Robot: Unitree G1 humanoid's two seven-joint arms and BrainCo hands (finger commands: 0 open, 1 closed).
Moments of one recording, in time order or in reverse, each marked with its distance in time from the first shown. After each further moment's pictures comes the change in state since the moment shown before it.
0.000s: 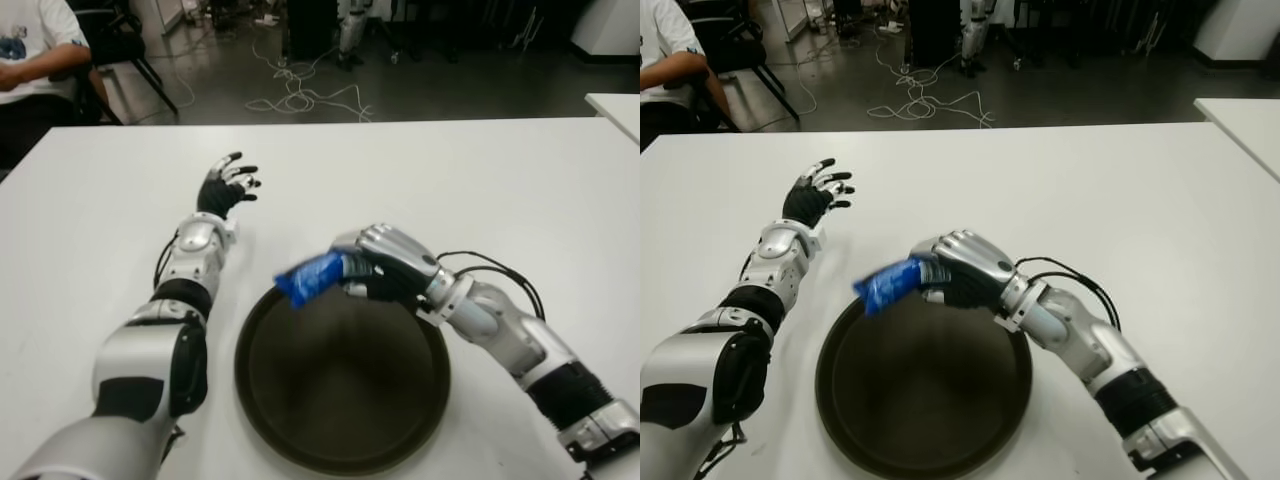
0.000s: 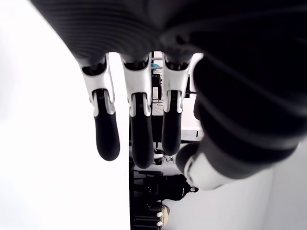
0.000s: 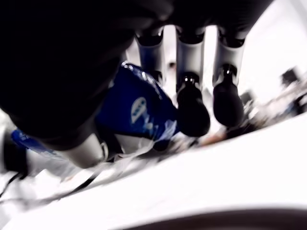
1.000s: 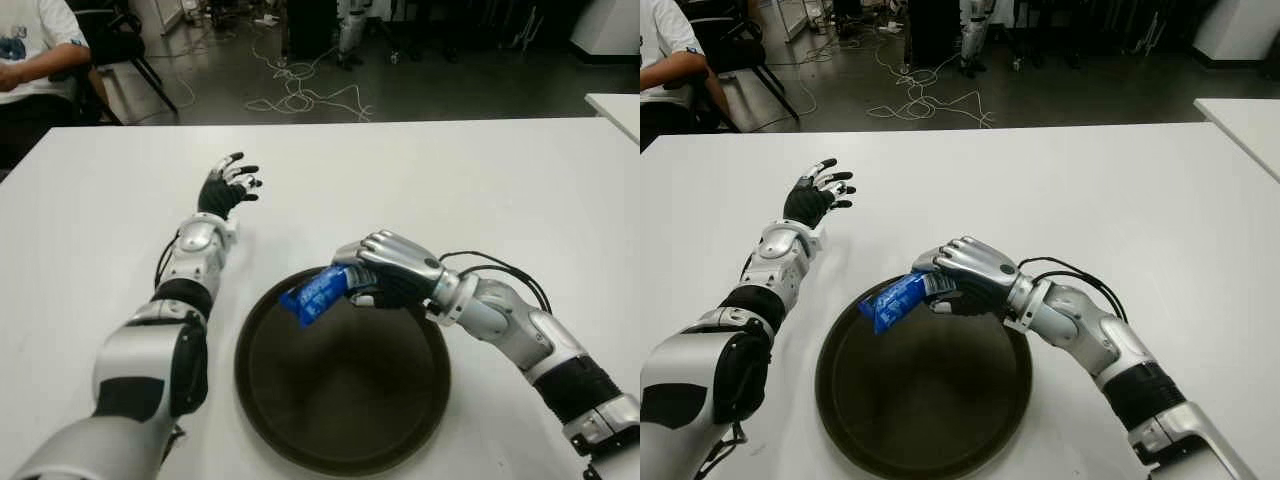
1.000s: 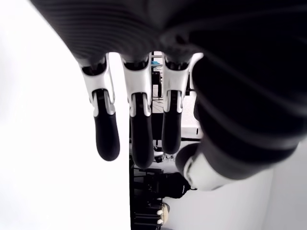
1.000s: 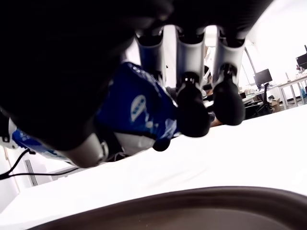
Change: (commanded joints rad) left arm 0.000 -0.001 0.003 0.001 -0.002 -0.002 0.000; right arm -0.004 0.015 -0.033 0.044 -0.074 -0.065 -0.005
